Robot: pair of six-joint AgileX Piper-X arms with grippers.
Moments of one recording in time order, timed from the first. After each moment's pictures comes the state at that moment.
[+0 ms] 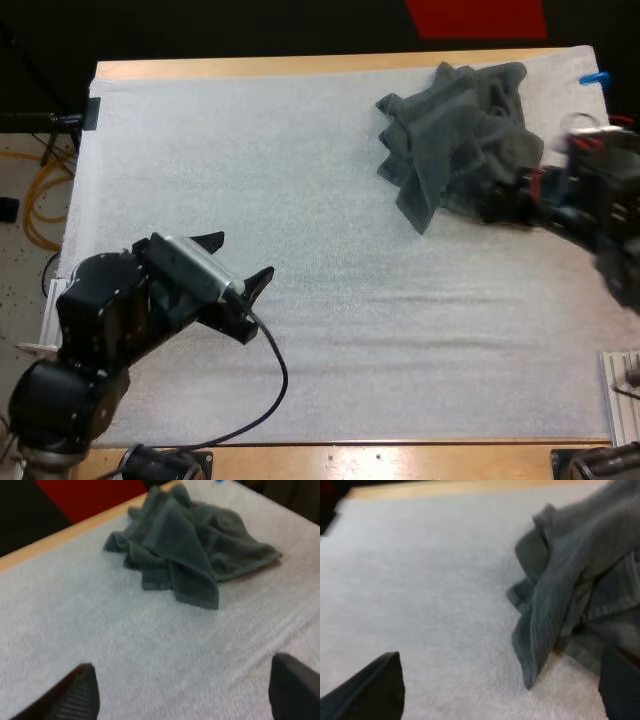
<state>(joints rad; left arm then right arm) -0.30 0.70 -0.96 0.88 0.33 -1.64 0.25 1.19 -0.99 0.55 -0.26 -1.65</state>
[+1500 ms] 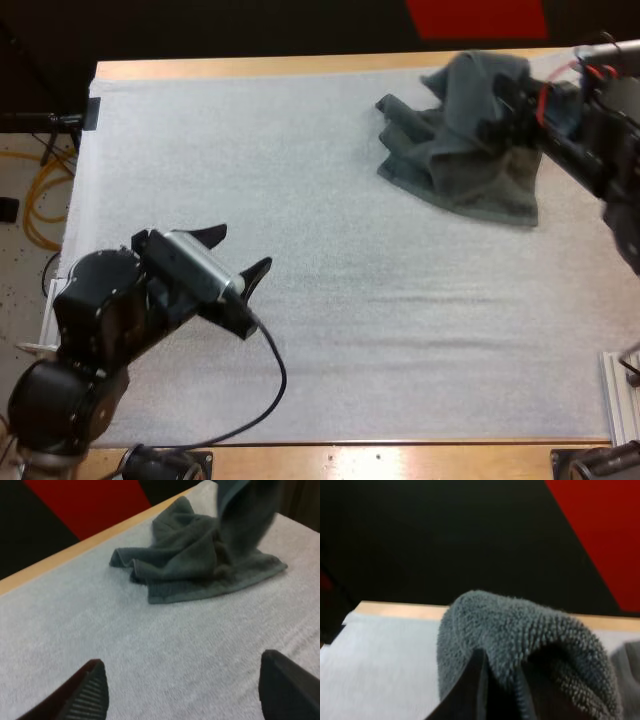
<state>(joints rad) -0.31 0.68 -0.96 0.85 0.33 -1.62 0.29 1.20 -1.30 0.55 -0.13 -1.67</state>
